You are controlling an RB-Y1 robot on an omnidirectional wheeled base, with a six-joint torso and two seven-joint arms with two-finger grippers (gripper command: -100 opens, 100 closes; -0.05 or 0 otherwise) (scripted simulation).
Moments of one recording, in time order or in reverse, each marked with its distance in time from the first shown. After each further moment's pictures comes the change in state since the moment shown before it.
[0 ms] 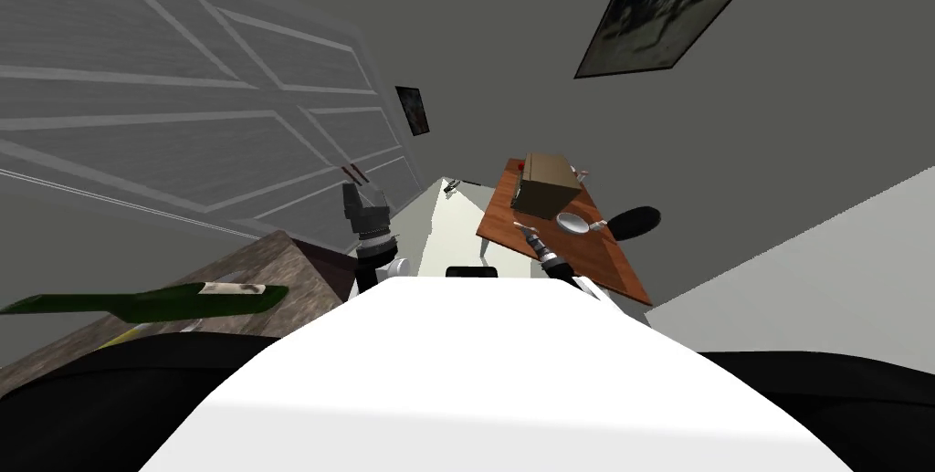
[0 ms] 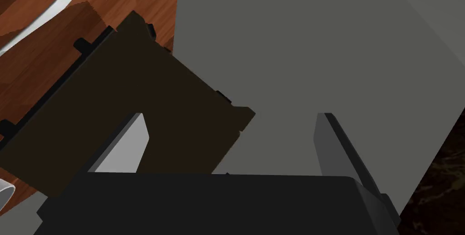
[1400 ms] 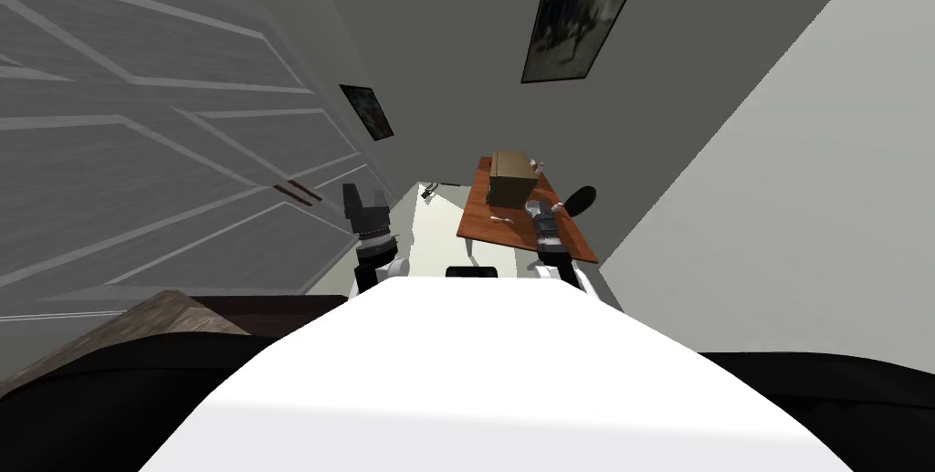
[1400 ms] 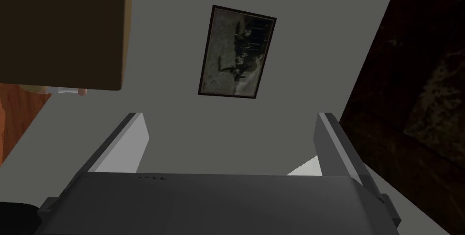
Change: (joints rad) left arm 0.000 0.000 0.000 0.000 0.000 0.000 0.000; right arm -0.020 0.378 -0.101 -0.303 -0.135 -0.039 -0.060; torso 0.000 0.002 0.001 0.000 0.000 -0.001
